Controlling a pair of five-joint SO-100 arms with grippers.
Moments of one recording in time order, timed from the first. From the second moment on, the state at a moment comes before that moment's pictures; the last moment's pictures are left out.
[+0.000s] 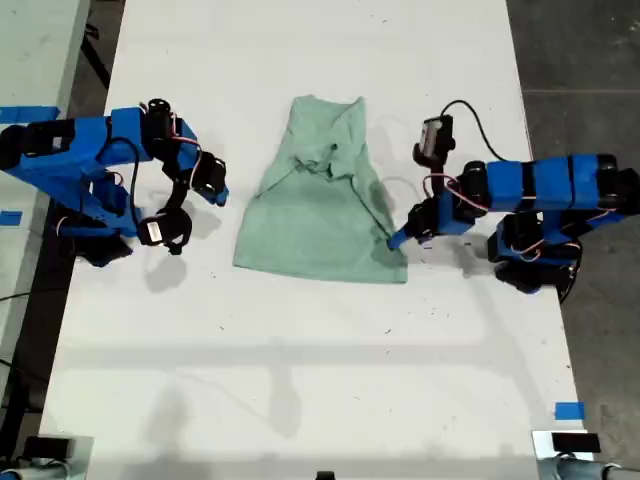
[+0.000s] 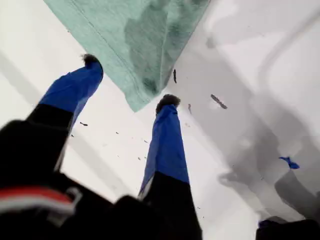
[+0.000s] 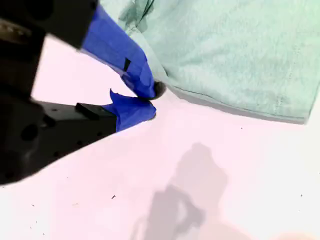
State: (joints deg) arm 0 -4.1 112.6 105.5 80.7 22.0; arm 1 8.3 125.2 132.5 71.6 -23.2
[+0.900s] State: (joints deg) arm 0 -4.1 111.9 106.5 77.4 21.6; arm 1 2.9 113.2 122.7 71.8 -19.6
